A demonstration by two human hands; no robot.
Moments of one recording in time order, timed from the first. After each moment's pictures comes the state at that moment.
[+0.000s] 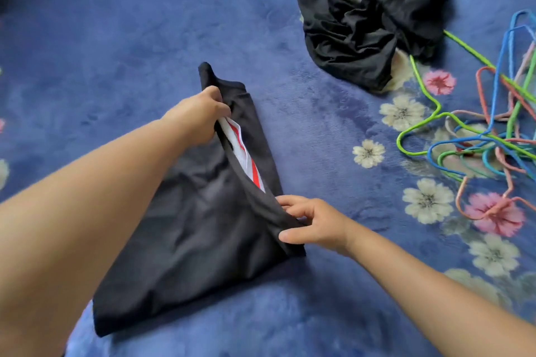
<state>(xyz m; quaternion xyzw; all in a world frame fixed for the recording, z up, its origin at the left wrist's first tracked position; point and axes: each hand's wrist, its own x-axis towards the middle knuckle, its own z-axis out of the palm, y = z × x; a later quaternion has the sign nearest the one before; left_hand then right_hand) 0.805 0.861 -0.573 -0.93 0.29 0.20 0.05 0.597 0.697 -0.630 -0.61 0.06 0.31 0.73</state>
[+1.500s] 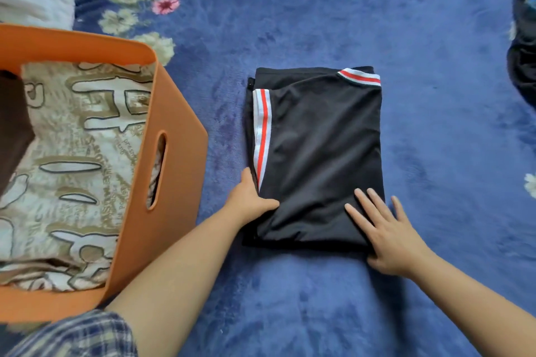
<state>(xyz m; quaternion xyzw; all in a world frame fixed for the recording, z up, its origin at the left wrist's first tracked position) 0.627 1.134 -0.665 -0.84 -0.19 0.34 -0.38 0.572 0.853 -0.679 -0.94 -0.28 0.20 -0.06</state>
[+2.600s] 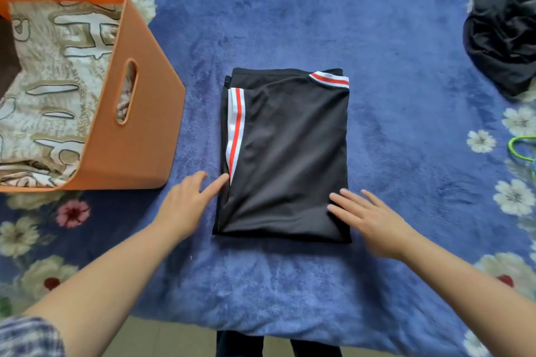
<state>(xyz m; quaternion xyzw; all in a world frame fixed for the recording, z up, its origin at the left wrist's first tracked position) 0.508 1.170 -0.652 -0.97 0.17 0.17 -0.01 0.503 0.790 -0.662 -0.91 -0.40 0.15 -0.03</state>
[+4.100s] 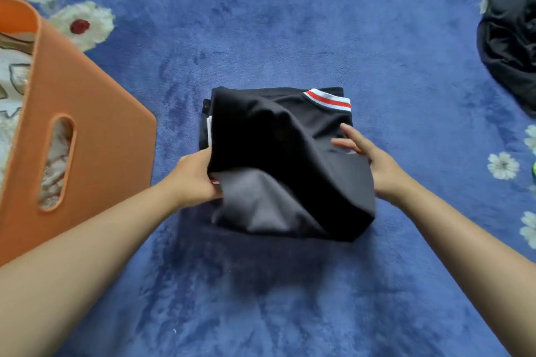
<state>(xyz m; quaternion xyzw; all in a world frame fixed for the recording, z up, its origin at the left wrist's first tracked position) 0.646 1.134 -0.634 -0.87 -0.02 0.29 -0.41 0.651 0.818 -0.649 -0.80 -0.08 0.26 0.53</state>
